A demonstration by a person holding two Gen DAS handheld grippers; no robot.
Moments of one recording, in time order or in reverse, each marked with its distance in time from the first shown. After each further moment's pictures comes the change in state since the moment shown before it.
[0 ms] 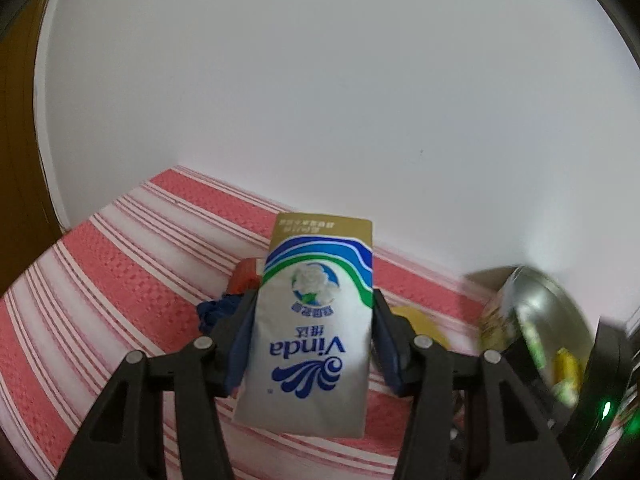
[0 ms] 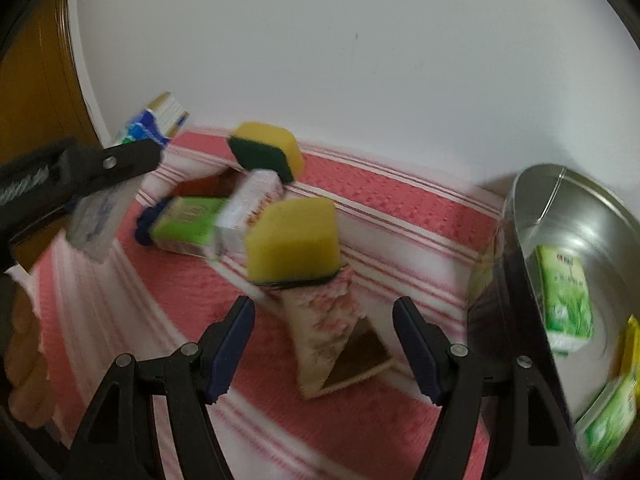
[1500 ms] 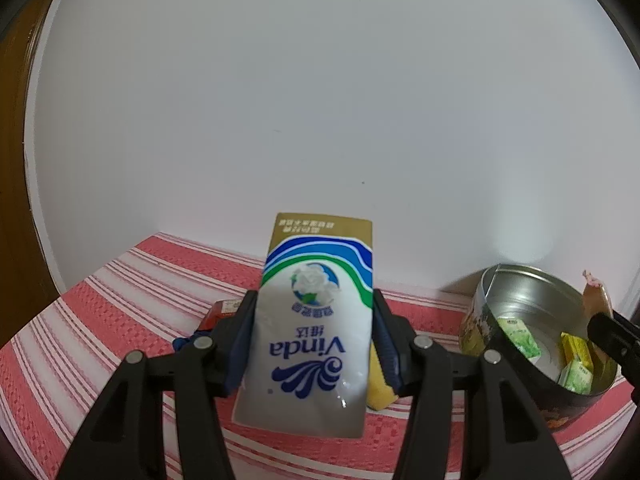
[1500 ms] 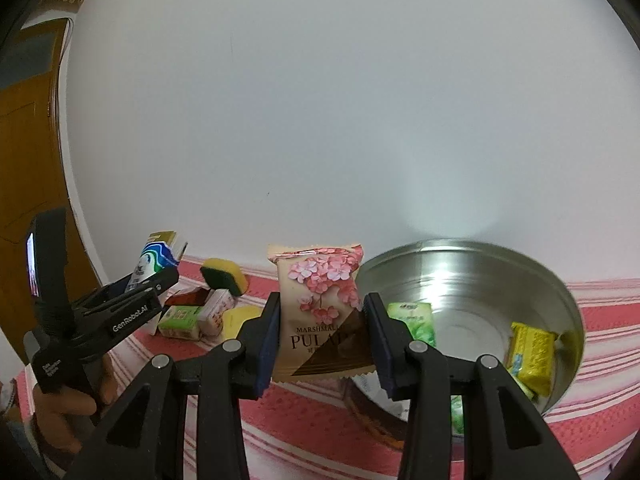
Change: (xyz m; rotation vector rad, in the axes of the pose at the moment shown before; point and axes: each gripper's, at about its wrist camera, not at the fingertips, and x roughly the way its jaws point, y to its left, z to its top) left arm -0.031 -0.037 -0.026 0.140 -0.225 -0.034; right arm -0.179 -0.052 -0.054 0.171 -0.463 -0.105
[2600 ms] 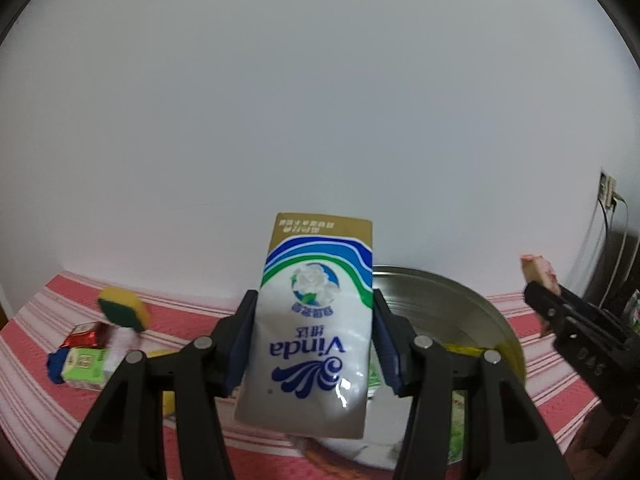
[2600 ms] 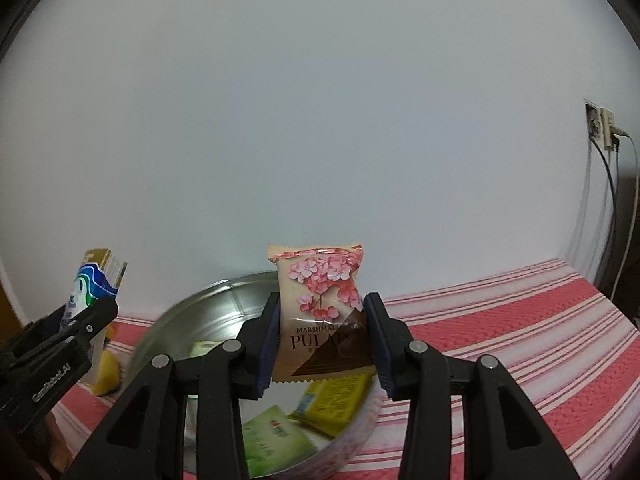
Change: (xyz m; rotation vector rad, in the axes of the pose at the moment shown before) left arm -0.012 -0.187 -0.002 0.154 -0.001 -0.209; right arm -0.051 -0.141 0.006 0.155 -0.058 -0.339
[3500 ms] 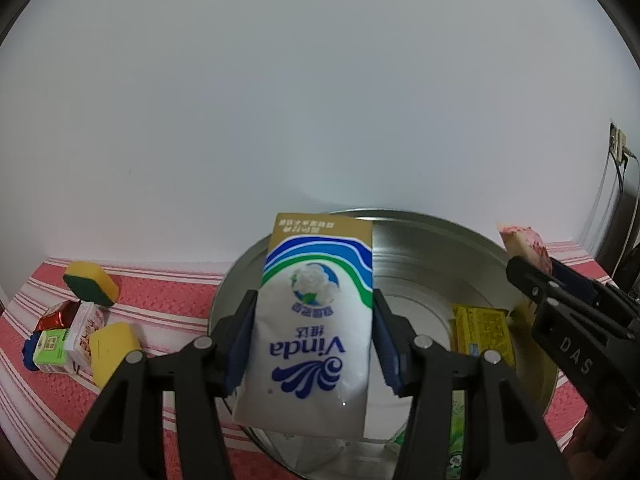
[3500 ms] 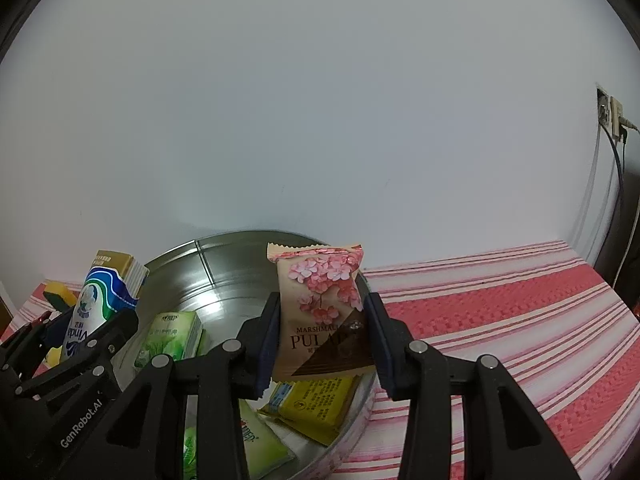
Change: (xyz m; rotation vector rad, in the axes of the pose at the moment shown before) left arm 0.046 -0.030 -0.038 0.058 0.137 0.026; right arm 0.019 -0.003 -0.018 -0.035 0.115 -0.043
